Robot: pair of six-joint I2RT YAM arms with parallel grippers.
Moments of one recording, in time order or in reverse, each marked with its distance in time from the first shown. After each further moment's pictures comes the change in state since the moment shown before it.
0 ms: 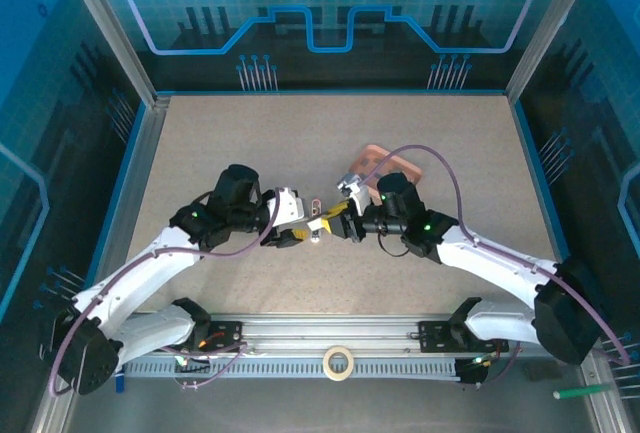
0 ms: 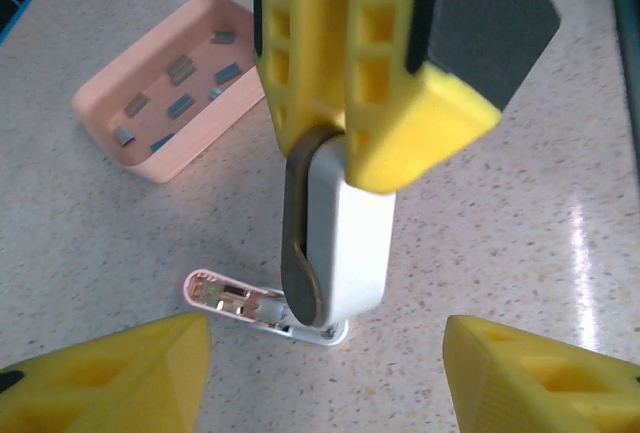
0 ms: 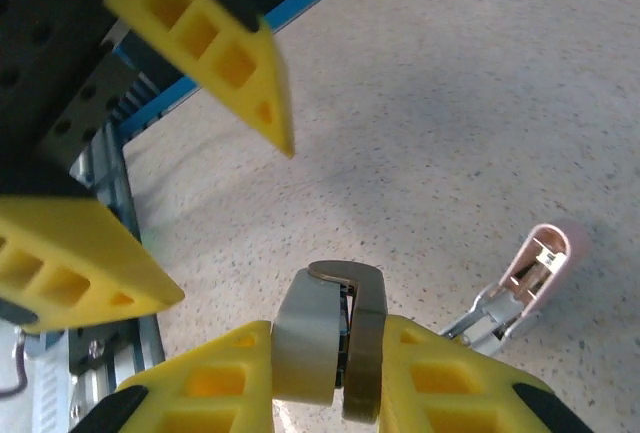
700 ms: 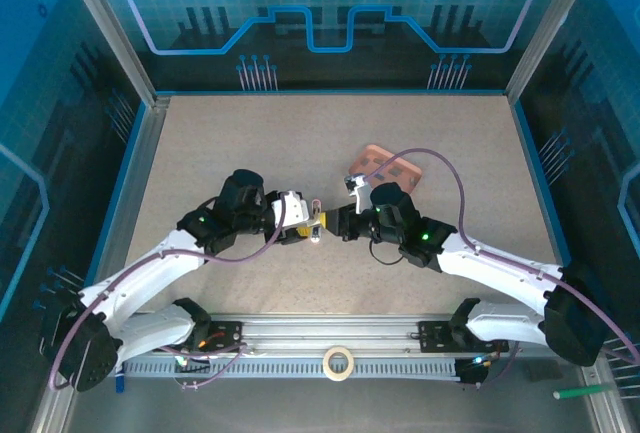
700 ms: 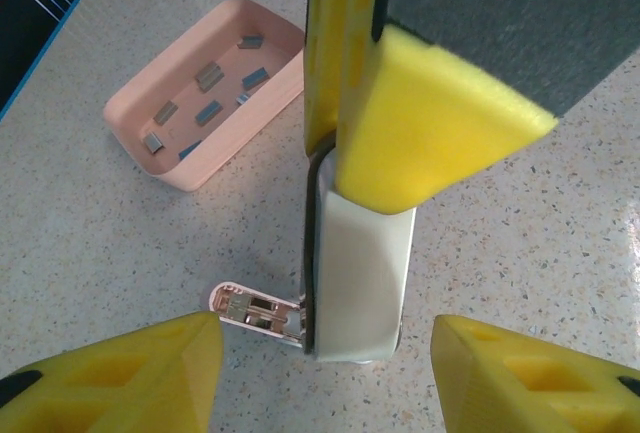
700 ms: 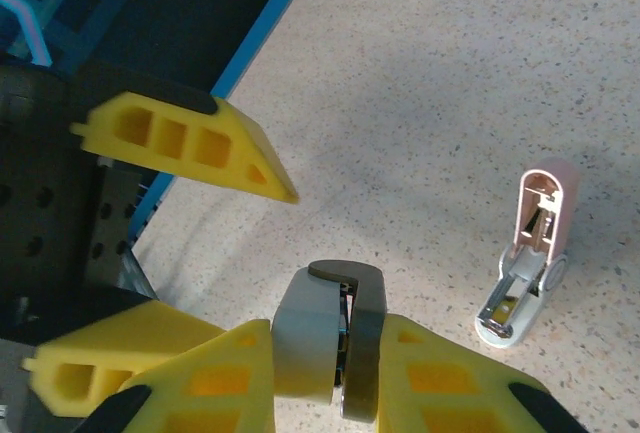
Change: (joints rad) left arm -0.028 0.026 -0.048 0.125 -0.047 -0.005; right arm 0.096 -0.028 -0.001 0.010 0.209 0.373
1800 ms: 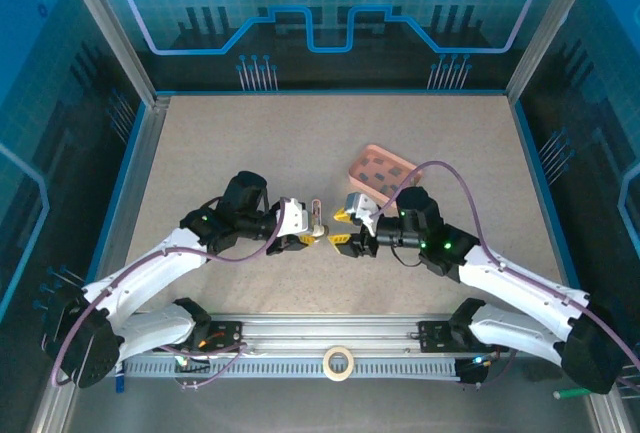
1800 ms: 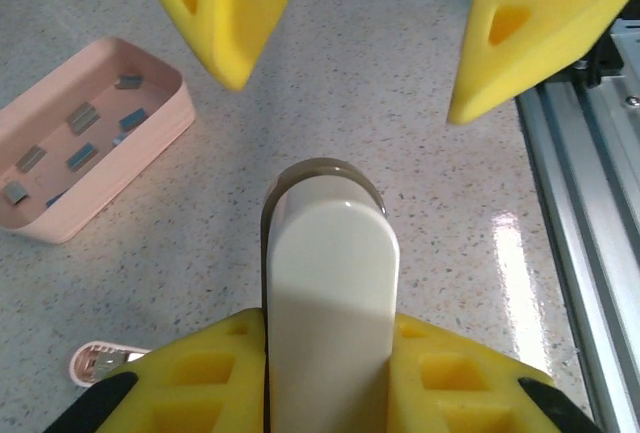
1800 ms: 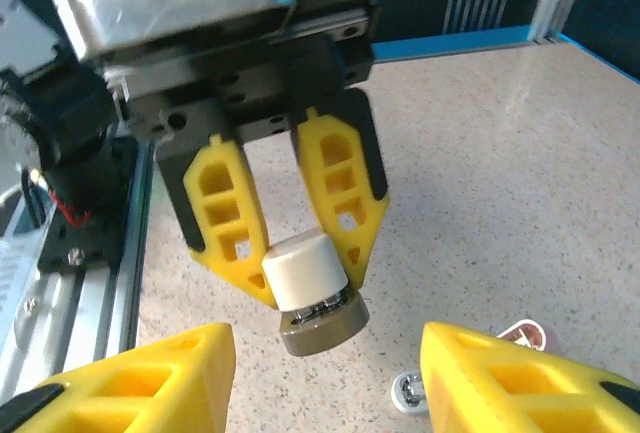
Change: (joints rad) left arm -0.004 0.015 0.002 -0.068 0.238 0.015; right arm -0.079 -0.168 -0.086 -0.027 -0.313 -0.861
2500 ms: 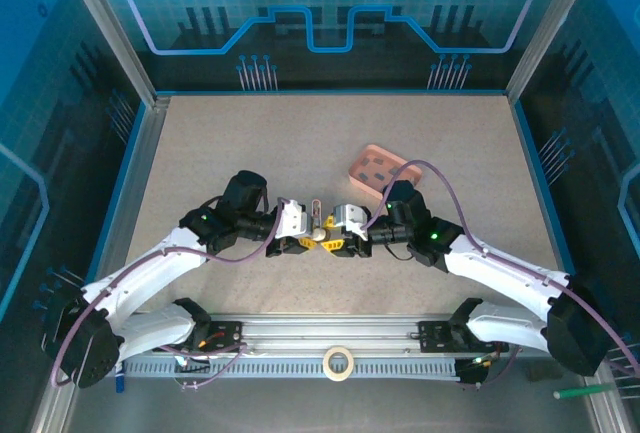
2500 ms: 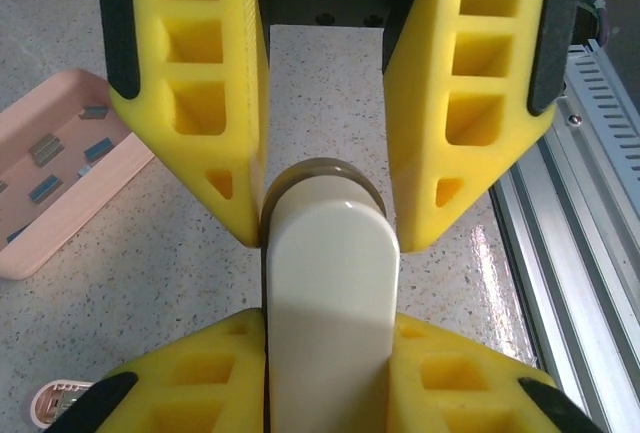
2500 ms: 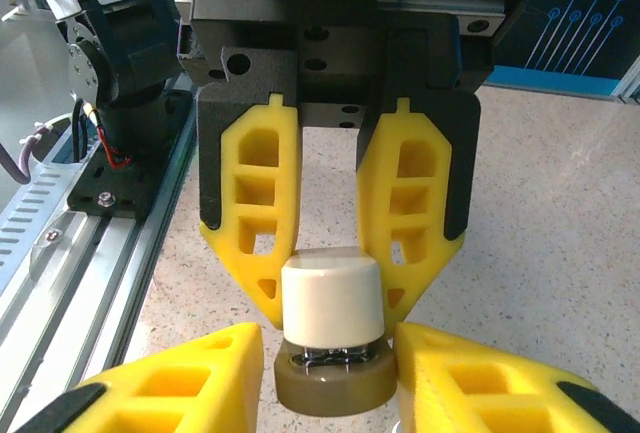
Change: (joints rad) left arm 0.000 0.000 0.011 -0.018 0.077 0.009; right arm -0.002 0.124 0.044 0.021 -0.149 -0.217
